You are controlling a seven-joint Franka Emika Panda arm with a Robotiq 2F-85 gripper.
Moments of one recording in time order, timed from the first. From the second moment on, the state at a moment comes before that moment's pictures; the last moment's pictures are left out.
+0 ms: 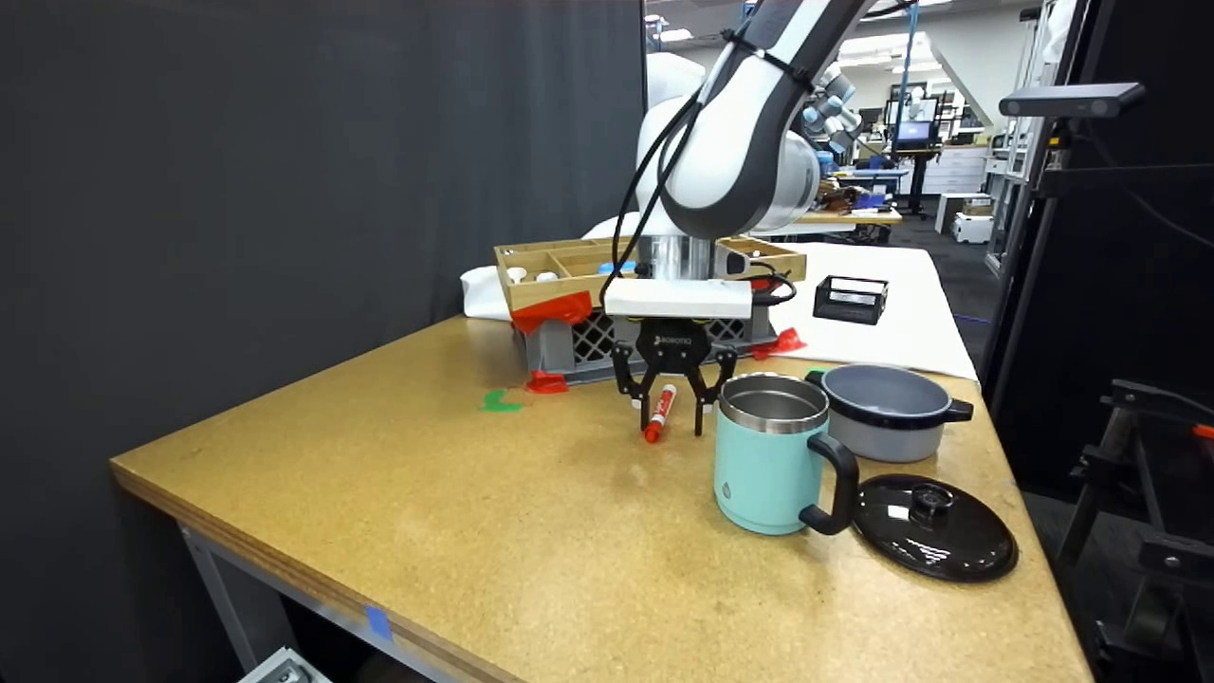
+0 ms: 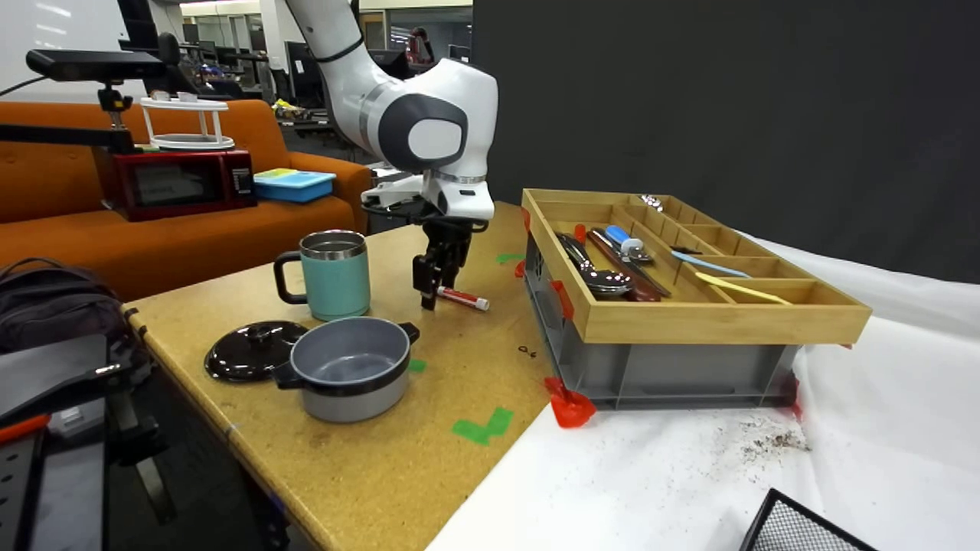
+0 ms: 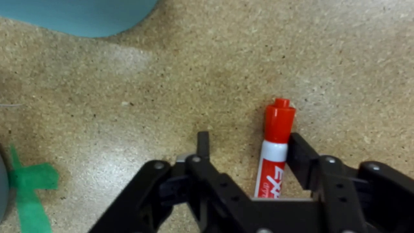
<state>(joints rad) 0.18 0.74 0.05 -1.90 0.19 2.62 1.10</state>
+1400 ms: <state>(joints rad) 0.08 0.47 0.09 -1.95 0.38 2.41 0.81</state>
